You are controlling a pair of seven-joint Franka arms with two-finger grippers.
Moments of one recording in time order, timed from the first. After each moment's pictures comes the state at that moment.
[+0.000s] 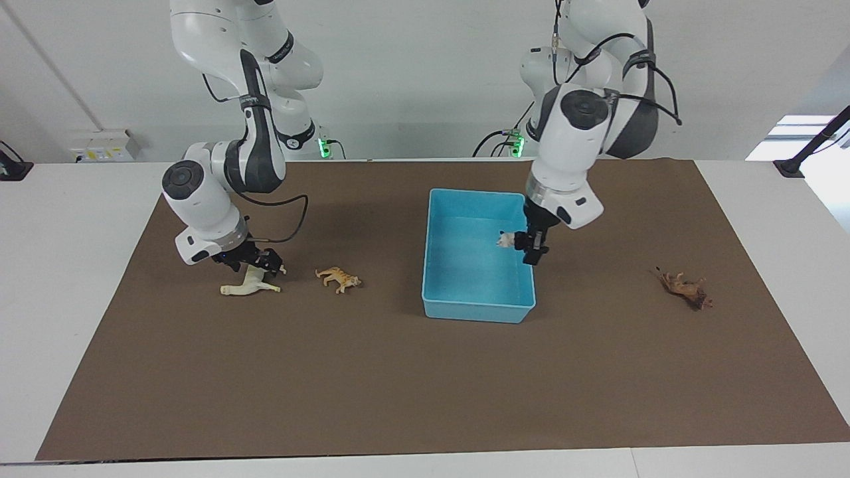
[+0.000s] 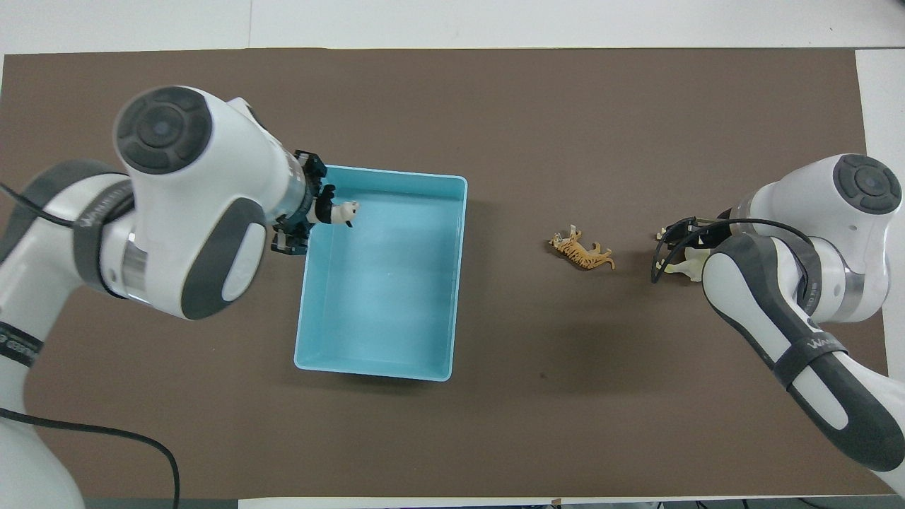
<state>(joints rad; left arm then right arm) -0.36 0.16 -0.16 -1.84 0.02 2.09 -1.68 -0.10 0.18 0.08 -2.14 0.01 2.26 0.17</state>
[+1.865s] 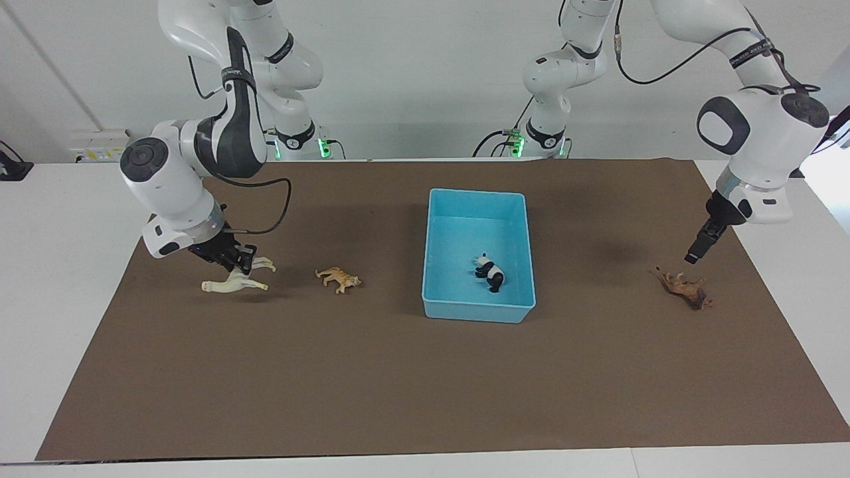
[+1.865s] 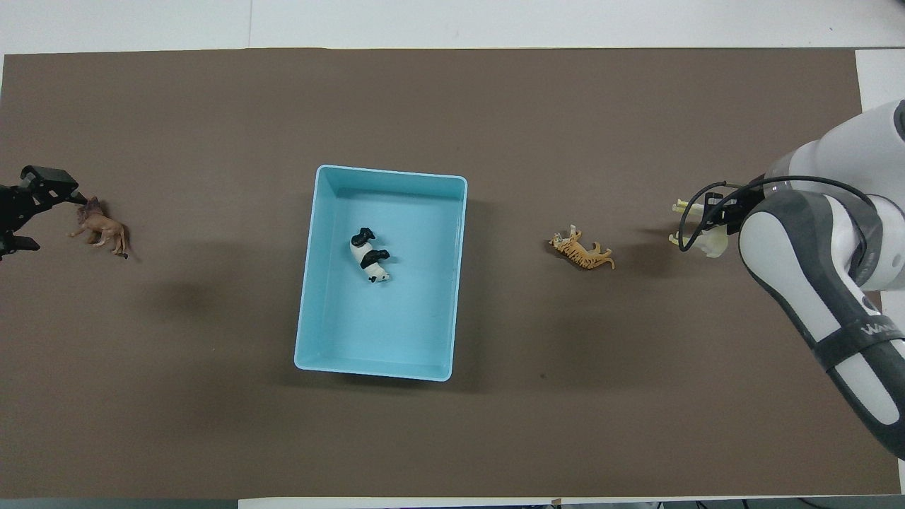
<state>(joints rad) 0.33 0.15 -0.11 -1.93 0.03 2.21 -0.42 -0.10 0.18 0.08 -1.82 0.02 1.96 0.17</state>
